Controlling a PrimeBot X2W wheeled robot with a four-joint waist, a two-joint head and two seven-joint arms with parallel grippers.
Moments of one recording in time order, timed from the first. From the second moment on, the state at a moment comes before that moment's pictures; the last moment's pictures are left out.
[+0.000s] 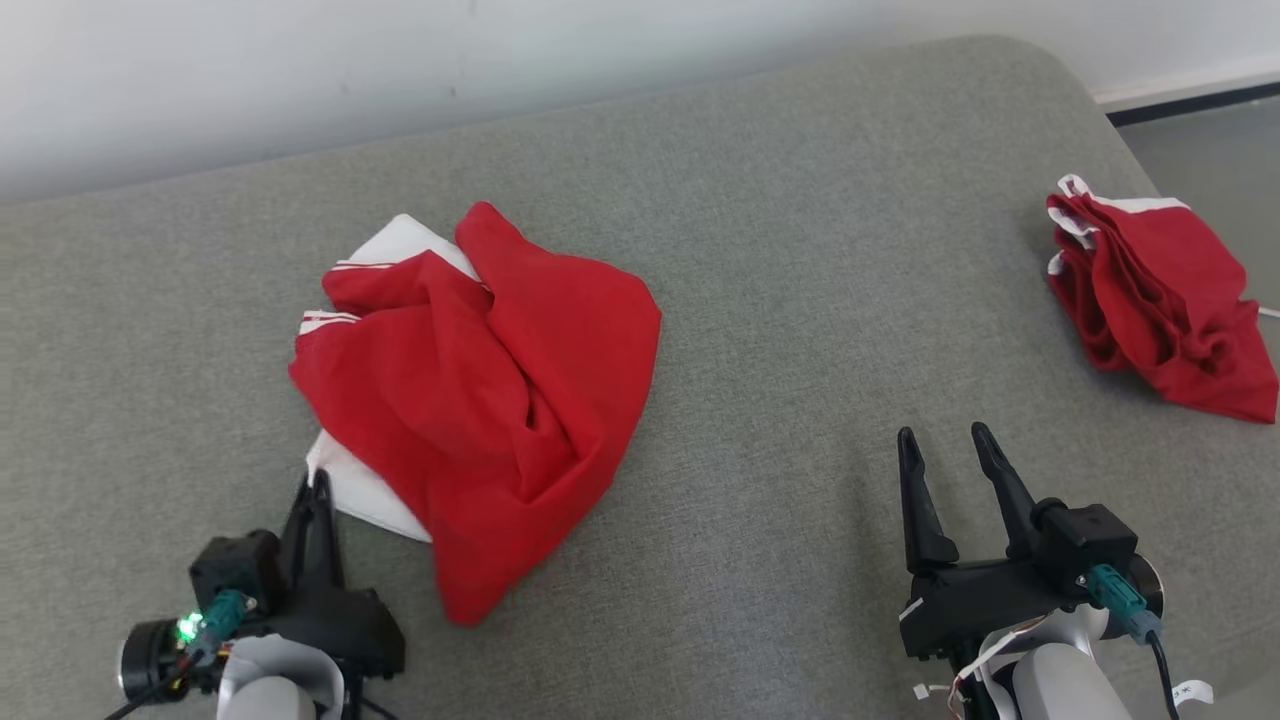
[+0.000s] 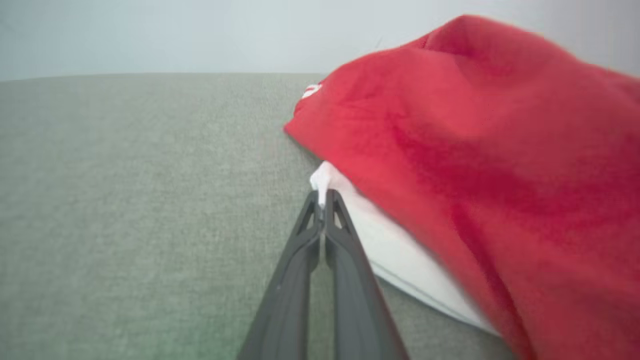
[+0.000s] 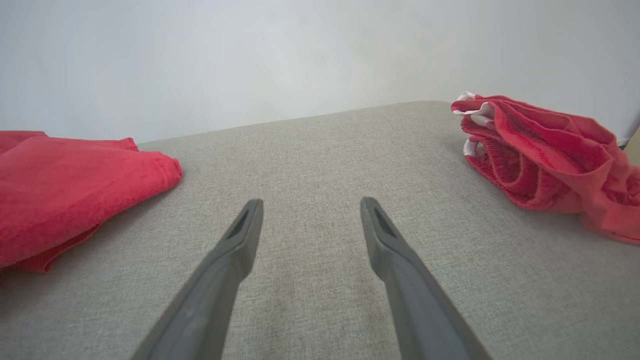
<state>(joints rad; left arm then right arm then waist) -0.35 0.05 0.05 0.62 -0.13 -0.04 -0.26 -0.25 -0.05 -0.02 0.39 0.11 0.13 -0.26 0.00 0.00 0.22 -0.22</state>
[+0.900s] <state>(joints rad) -0.44 0.10 0.22 0.29 -0.09 -0.04 -0.26 -0.20 -0.05 -0.06 0.43 0.16 0.13 -0.26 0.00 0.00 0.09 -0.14</state>
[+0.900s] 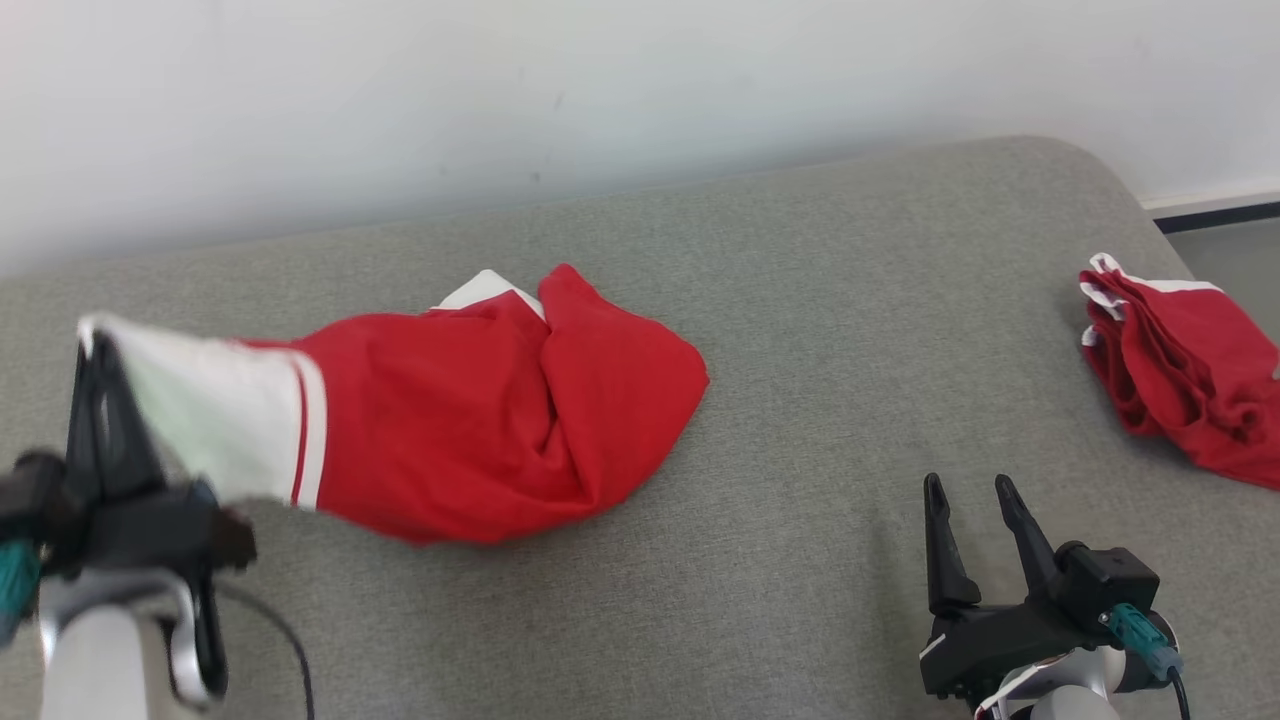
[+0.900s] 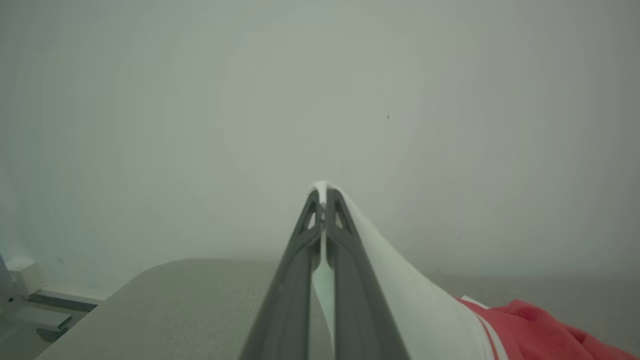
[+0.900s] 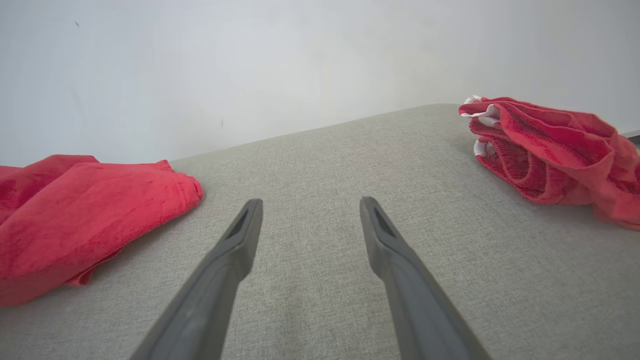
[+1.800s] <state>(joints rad) -0.04 0.05 0.10 0.38 -0.25 0.09 -0.26 -0.21 -0.05 0.00 0.45 0.12 0.13 -0.26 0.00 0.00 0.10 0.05</state>
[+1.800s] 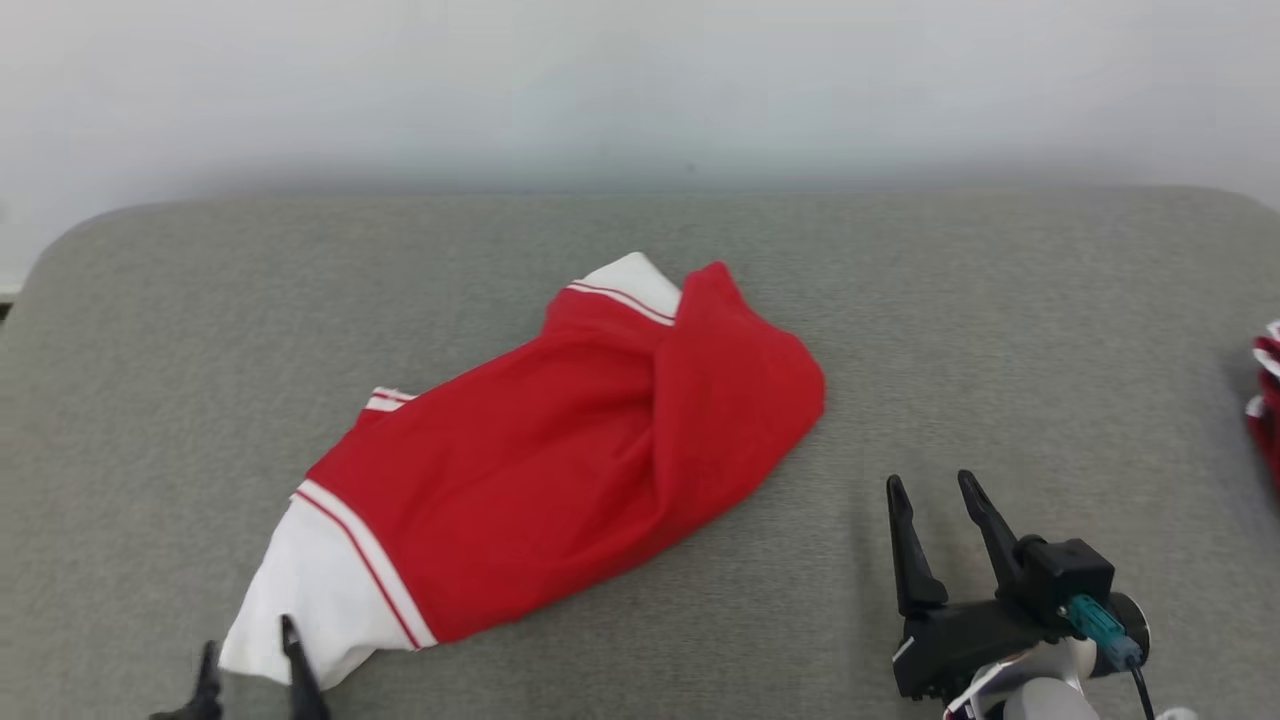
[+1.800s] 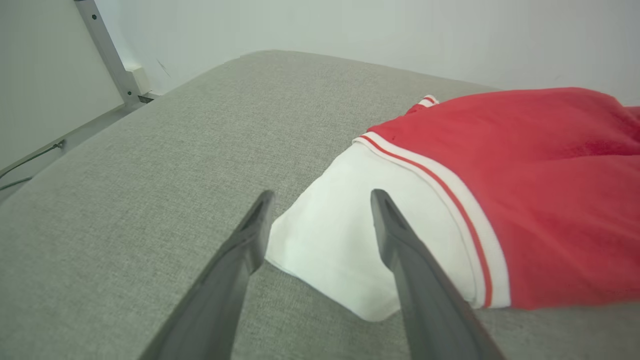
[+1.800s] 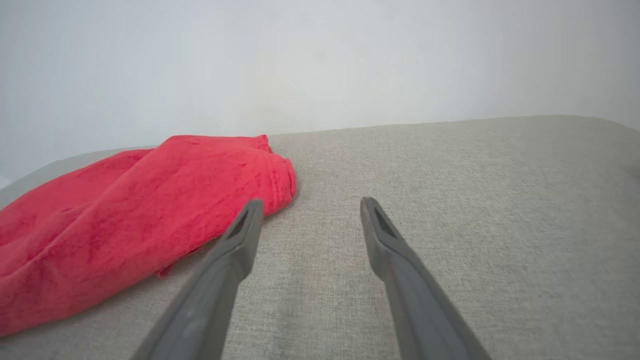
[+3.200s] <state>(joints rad) -0.10 0.05 -0.03 0.28 -0.25 0.07 -0.26 -0.48 -0.13 -0.07 0.64 0.25 0.13 -0.26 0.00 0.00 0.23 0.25</state>
